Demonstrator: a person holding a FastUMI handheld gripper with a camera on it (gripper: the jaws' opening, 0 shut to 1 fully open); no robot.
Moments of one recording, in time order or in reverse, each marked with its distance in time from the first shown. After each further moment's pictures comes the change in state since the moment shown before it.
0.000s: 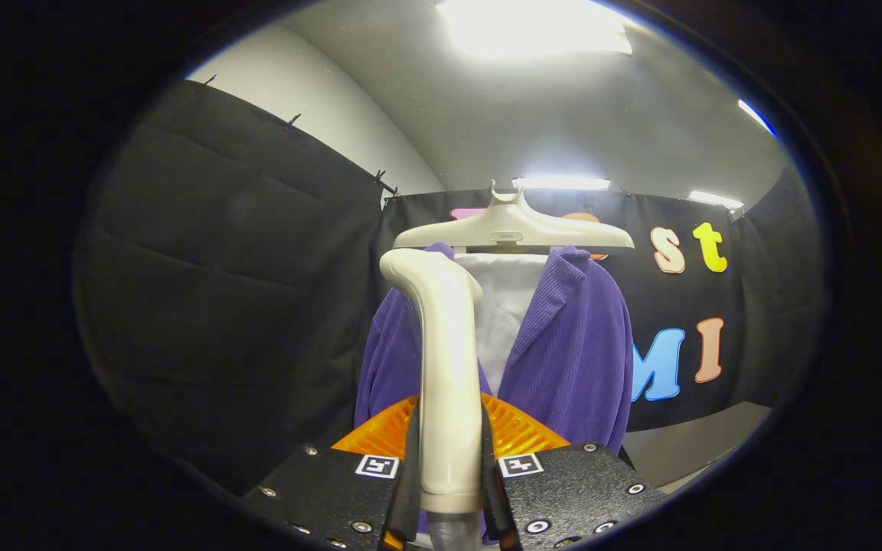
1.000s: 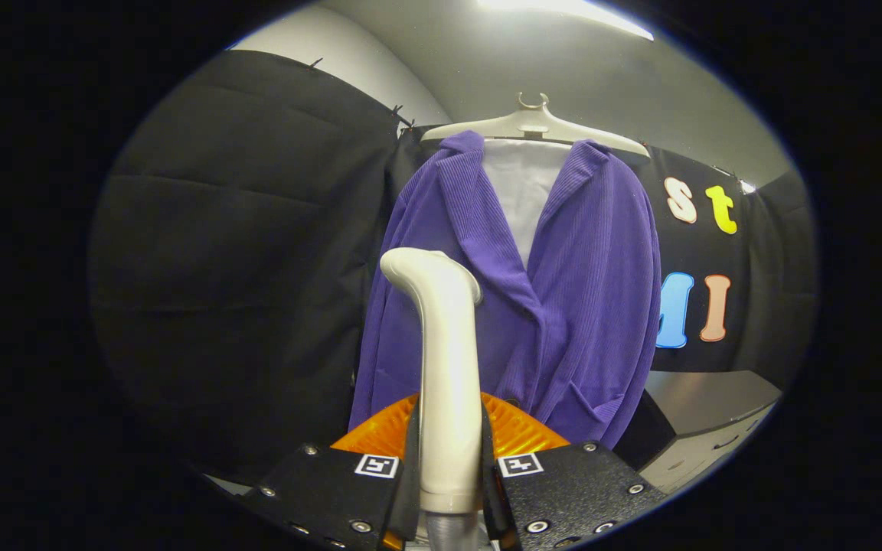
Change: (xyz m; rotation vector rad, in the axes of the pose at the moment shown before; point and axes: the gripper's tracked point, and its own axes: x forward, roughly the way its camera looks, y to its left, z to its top) arm -0.031 0.020 -0.144 -0.034 0.253 0.035
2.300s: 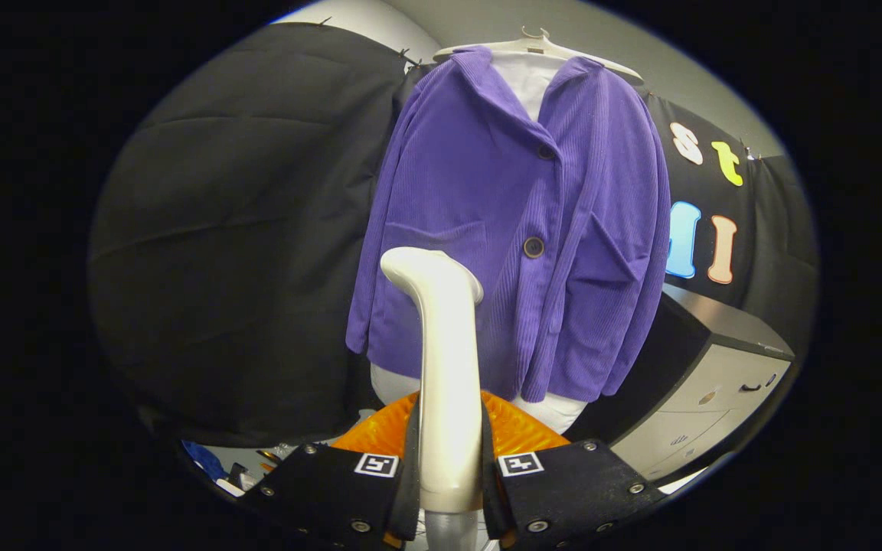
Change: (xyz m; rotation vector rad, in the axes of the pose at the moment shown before) arm -0.026 0.010 -0.159 -0.011 0.253 0.018
